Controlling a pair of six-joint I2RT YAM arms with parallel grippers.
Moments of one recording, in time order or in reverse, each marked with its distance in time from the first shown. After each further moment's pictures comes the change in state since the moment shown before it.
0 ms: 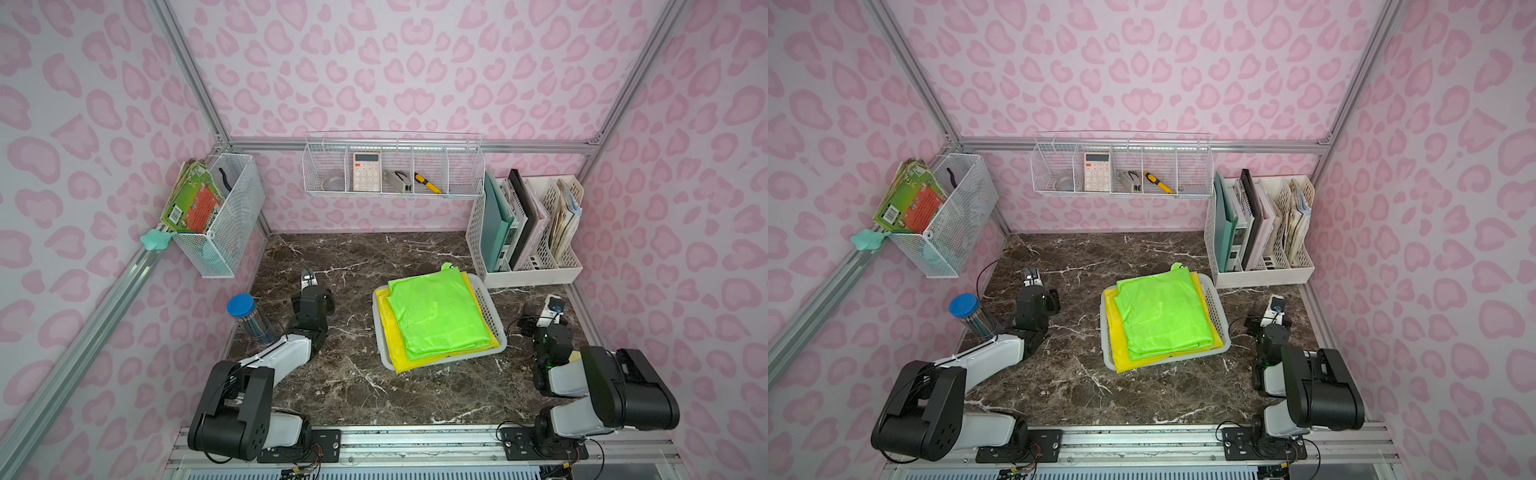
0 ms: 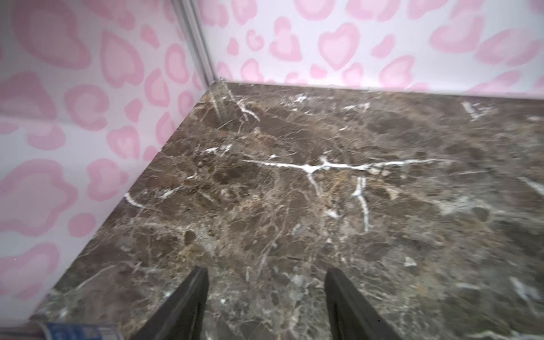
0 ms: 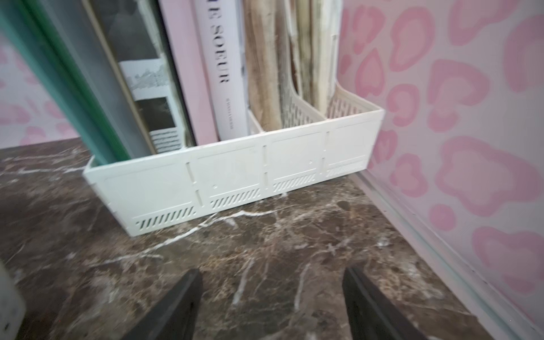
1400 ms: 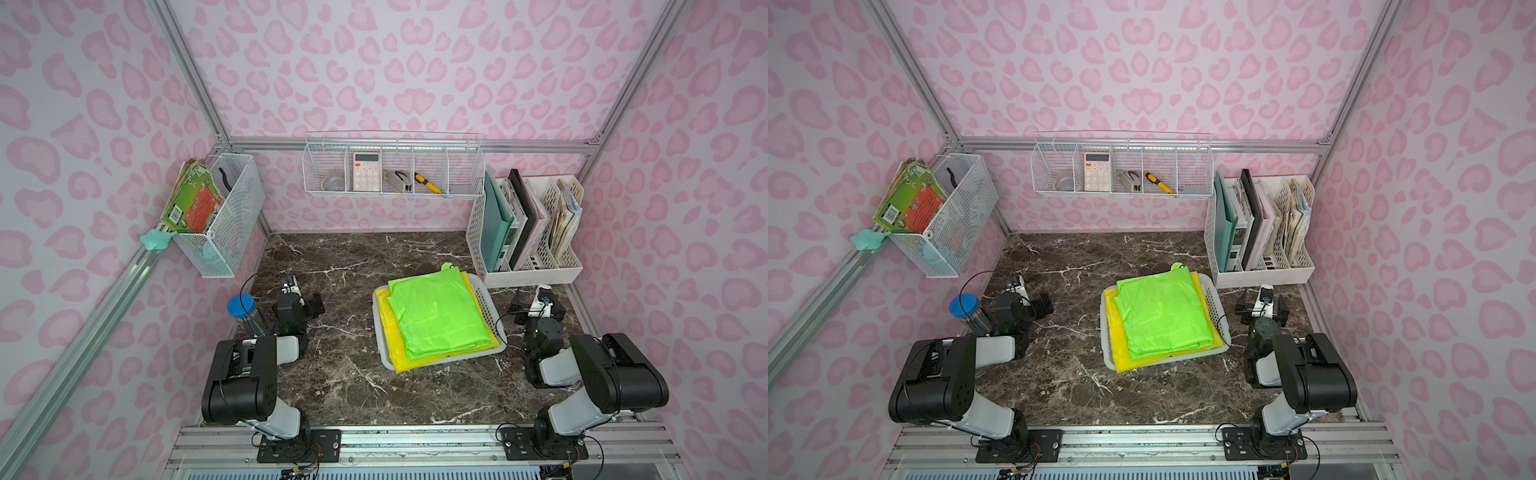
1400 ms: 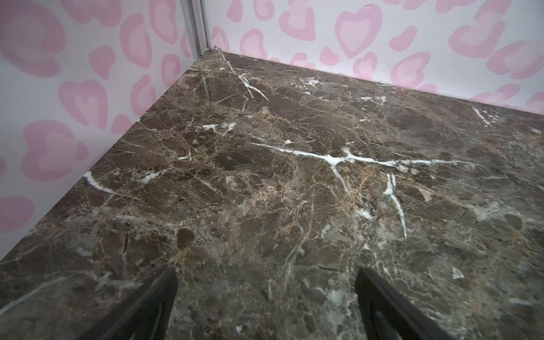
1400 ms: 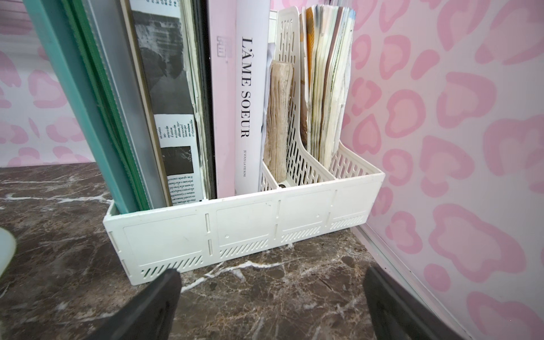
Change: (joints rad) left arm 0.248 0.187 -0.011 0.184 0.317 -0.031; right arm 0.078 0.034 0.074 0.091 0.160 -0.084
